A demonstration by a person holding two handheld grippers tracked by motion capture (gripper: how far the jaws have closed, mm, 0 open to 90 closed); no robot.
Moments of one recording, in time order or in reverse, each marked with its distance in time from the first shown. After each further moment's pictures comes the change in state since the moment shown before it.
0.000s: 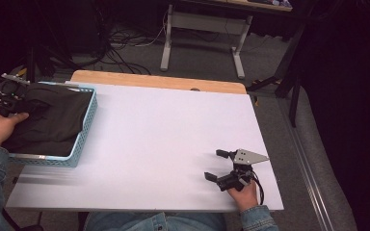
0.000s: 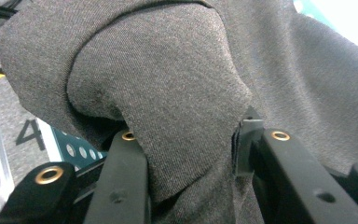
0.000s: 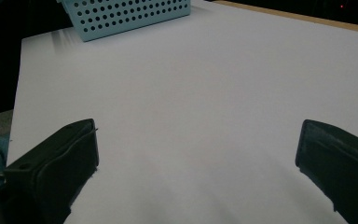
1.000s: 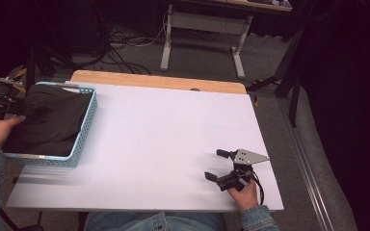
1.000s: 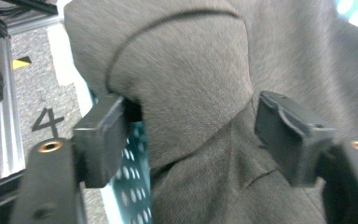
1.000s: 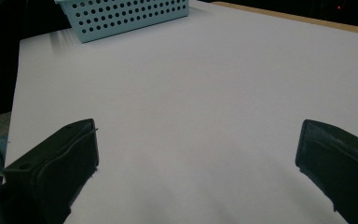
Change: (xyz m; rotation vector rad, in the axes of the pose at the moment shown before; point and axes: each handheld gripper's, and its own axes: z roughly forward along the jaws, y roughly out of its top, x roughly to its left) left arm 0.012 -0.016 -0.007 -0.049 0.060 -0.096; right arm 0.000 0.000 0.000 -0.004 -0.007 0.002
